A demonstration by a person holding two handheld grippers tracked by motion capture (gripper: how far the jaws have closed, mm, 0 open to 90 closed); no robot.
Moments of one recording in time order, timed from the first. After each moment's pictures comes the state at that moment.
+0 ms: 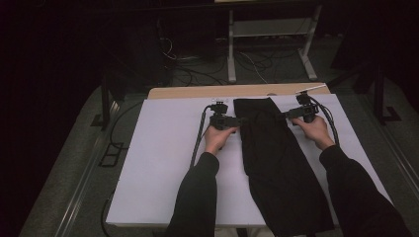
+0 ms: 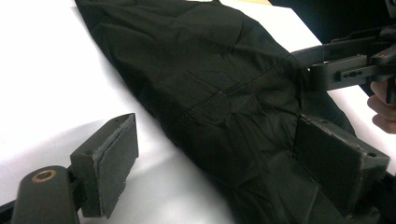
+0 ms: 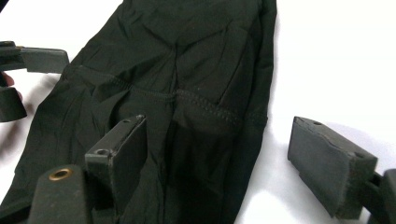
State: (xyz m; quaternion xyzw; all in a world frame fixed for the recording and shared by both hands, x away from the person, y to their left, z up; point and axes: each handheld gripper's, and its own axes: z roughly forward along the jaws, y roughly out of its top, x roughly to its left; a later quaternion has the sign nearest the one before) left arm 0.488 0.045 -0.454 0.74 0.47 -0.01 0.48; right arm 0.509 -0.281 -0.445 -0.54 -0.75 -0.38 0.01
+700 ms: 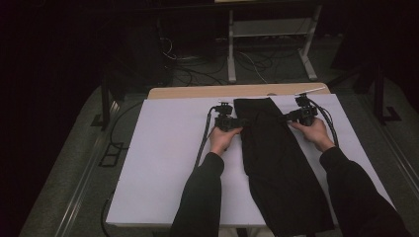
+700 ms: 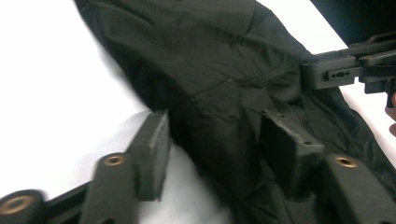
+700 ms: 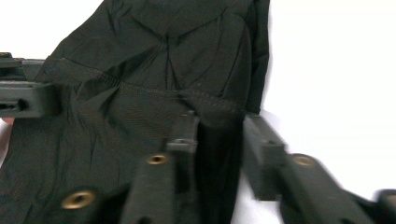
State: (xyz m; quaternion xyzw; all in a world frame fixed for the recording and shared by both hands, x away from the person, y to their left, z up) left arm 0.489 0.028 -0.460 0.74 0.50 0.00 0.45; right arm 0.506 -0.279 -0.453 -0.55 -0.74 -0.37 0.01
